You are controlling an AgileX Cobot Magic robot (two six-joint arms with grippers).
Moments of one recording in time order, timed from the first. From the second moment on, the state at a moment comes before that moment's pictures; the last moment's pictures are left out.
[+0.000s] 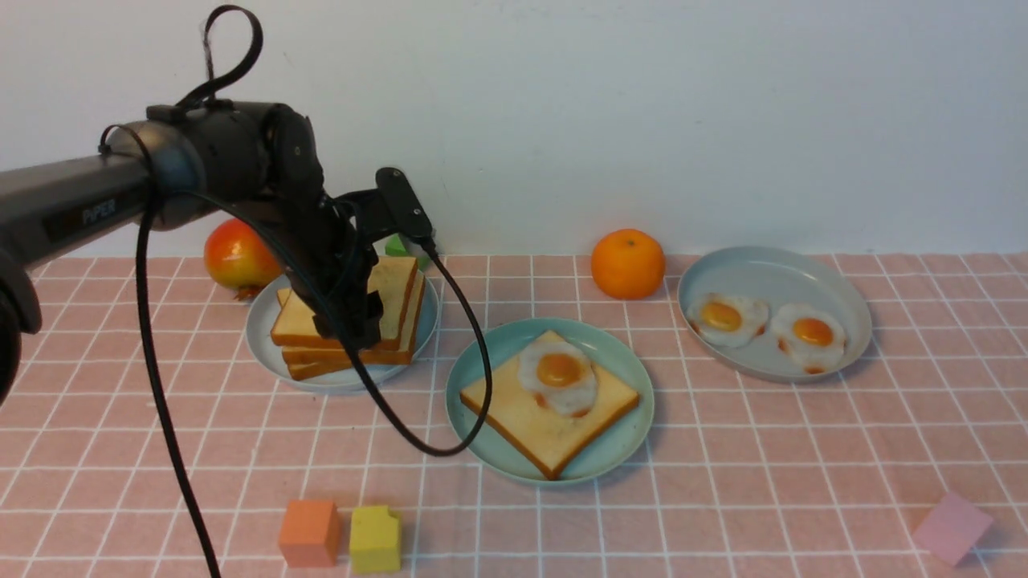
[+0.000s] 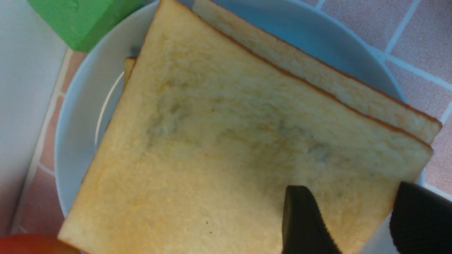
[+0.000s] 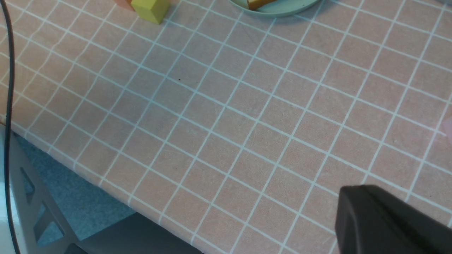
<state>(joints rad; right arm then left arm) 0.70 0.59 -0.90 0.03 1.21 0.16 -0.24 2.11 -1.71 -0.10 0.81 0.91</state>
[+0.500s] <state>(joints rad) 0.70 0.59 -0.90 0.04 1.17 0.16 -0.24 2.07 -1.71 -0.10 0.82 0.96</state>
